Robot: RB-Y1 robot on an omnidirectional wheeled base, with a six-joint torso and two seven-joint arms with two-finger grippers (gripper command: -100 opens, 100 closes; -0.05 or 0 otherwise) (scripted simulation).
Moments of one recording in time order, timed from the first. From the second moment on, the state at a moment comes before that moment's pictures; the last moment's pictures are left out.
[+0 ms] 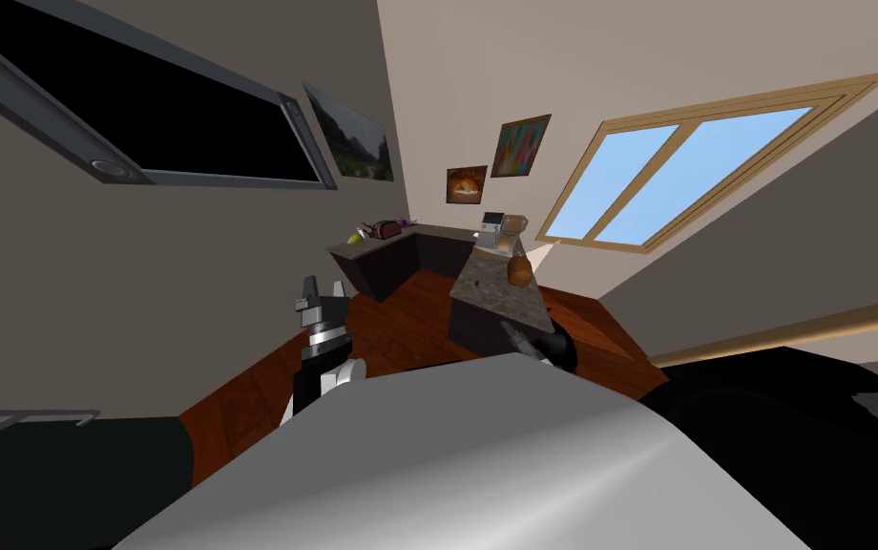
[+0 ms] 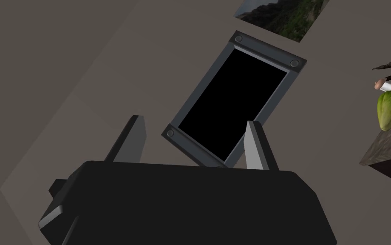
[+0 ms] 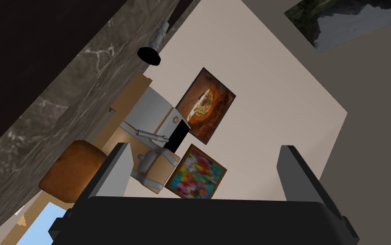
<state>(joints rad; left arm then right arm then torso) 0.51 -0.03 0.01 -2.23 0.11 -0.46 0.09 0.87 -0.52 0.02 -1.86 0.02 -0.60 0.26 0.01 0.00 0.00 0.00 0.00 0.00</state>
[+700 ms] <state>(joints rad) 0.51 -0.03 0.01 -2.23 0.11 -0.46 0.09 0.94 -0.66 0.06 -1.68 0.08 -0.62 0.32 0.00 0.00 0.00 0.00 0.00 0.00</state>
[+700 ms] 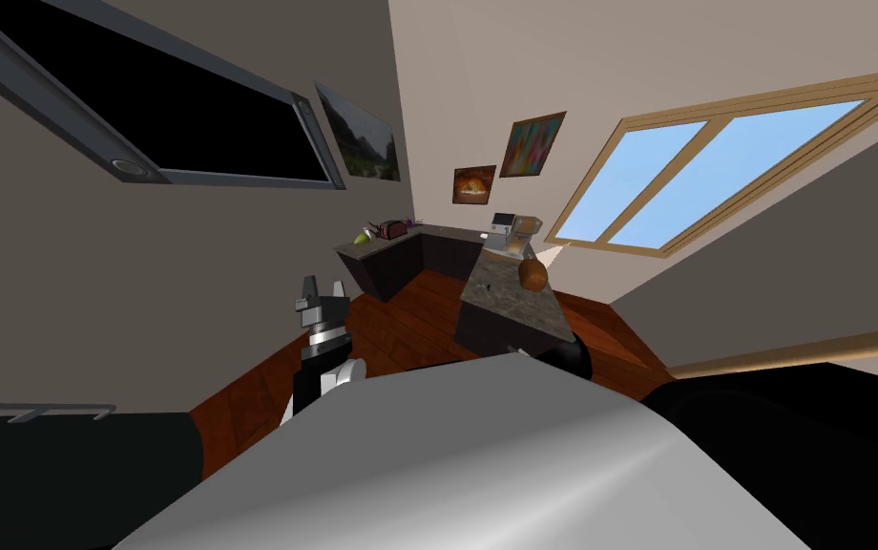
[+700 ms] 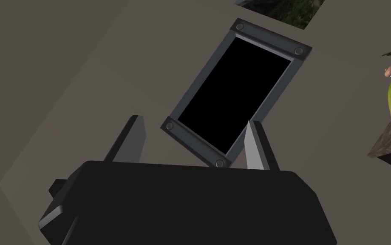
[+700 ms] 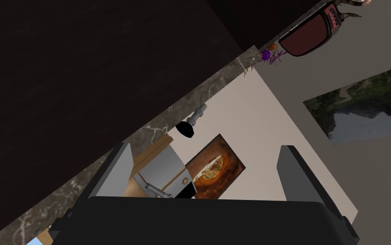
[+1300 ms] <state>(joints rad) 0.51 -0.03 0.01 -2.23 0.11 -0.46 0.09 0.98 -0.80 0.09 -1.52 0.14 -0.63 0.37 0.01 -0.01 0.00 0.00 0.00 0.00</state>
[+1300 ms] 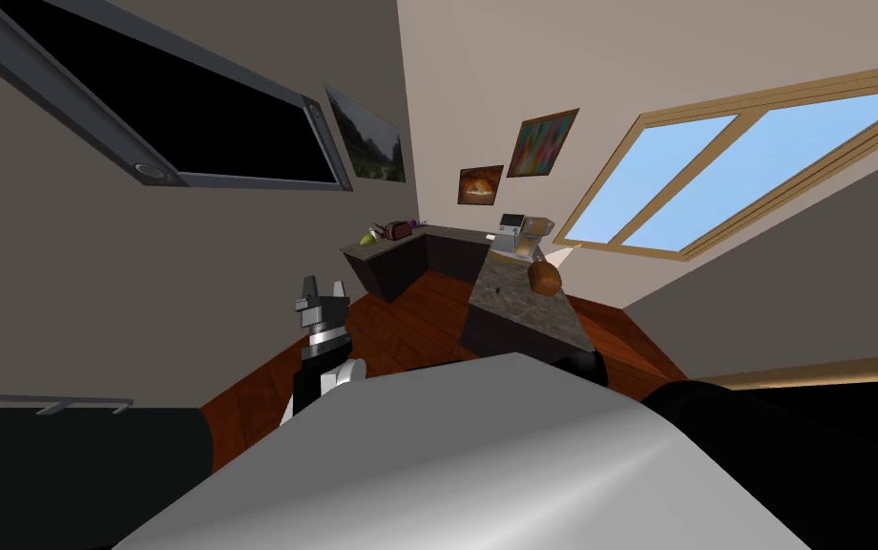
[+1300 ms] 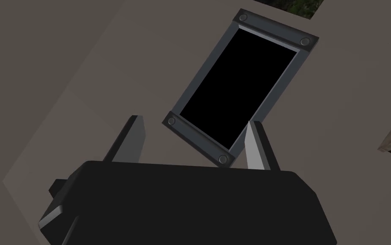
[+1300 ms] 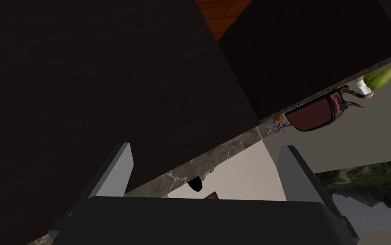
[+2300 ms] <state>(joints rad) 0.51 -0.03 0.01 -2.23 0.11 -0.46 0.09 1.01 -1.03 0.16 -1.26 0.24 -0.63 0.45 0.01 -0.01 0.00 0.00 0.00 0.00</state>
